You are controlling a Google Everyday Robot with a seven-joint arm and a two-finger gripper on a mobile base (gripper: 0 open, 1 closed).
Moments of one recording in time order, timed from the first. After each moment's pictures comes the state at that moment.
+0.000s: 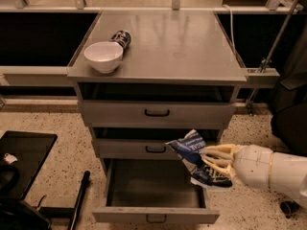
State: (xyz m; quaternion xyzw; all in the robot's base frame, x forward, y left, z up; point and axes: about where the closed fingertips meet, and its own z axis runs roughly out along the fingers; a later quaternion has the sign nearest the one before) arm 0.438 -0.158 0.754 -0.54 0.64 0.15 0.53
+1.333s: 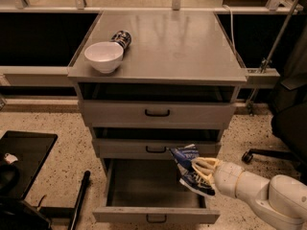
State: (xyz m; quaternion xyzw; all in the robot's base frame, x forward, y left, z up) arm 0.494 -0.164 0.613 -0.44 0.70 0.13 0.54
